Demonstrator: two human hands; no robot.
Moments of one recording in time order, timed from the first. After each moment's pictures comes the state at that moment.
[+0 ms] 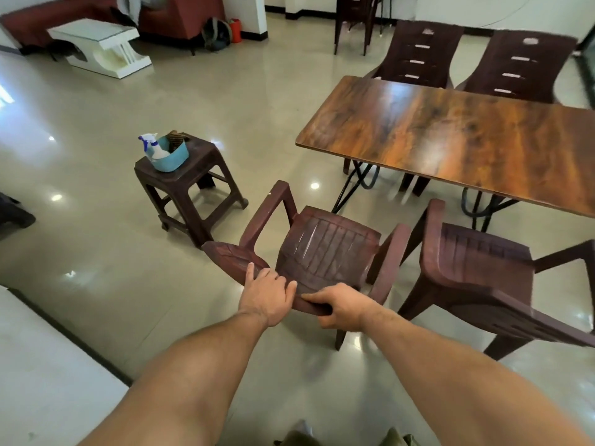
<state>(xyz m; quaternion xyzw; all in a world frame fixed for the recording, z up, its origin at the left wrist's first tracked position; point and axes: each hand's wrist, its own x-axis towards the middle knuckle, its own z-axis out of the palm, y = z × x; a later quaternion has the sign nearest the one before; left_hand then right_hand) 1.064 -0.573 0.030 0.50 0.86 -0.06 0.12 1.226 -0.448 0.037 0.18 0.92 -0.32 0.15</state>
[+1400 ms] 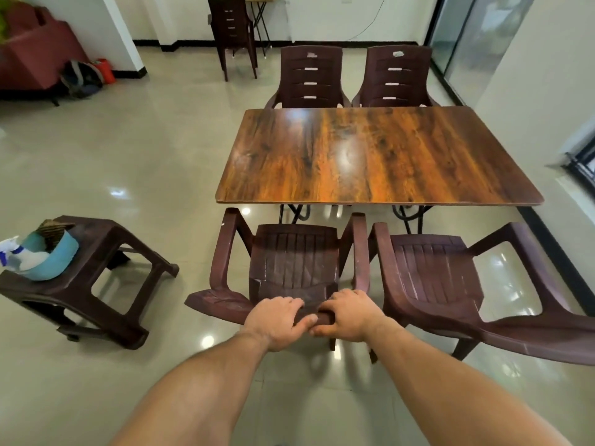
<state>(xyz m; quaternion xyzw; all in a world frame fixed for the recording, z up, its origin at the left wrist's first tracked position) 0.991 -0.354 0.025 0.74 0.65 -0.03 0.16 1.186 -0.284 0.043 0.40 0.89 -0.15 0.16</state>
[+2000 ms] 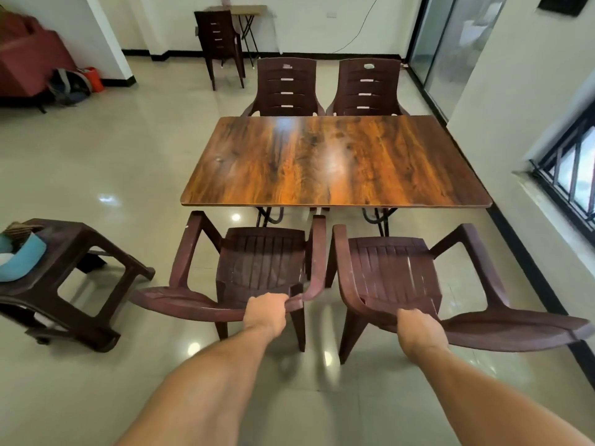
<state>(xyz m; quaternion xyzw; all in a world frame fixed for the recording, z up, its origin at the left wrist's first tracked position) 1.129 -0.324 0.028 0.60 0.78 -0.07 0.18 1.423 -0.287 0.061 0.66 0.72 -0.07 0.19</state>
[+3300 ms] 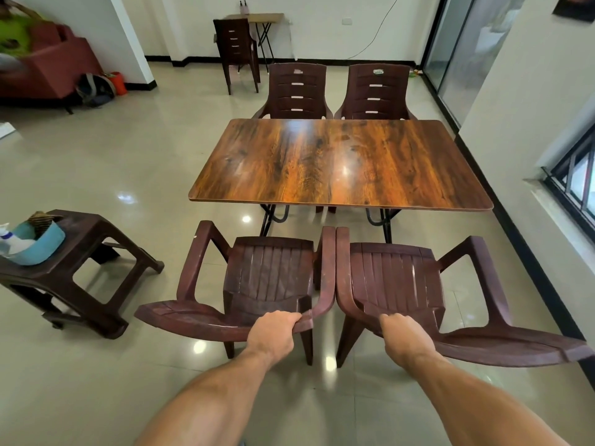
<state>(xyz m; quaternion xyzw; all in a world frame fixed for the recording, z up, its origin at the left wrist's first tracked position) 1.182 -0.384 0.030 0.65 0.74 0.00 0.18 1.445 -0.305 0.046 0.57 0.80 -0.12 0.14</state>
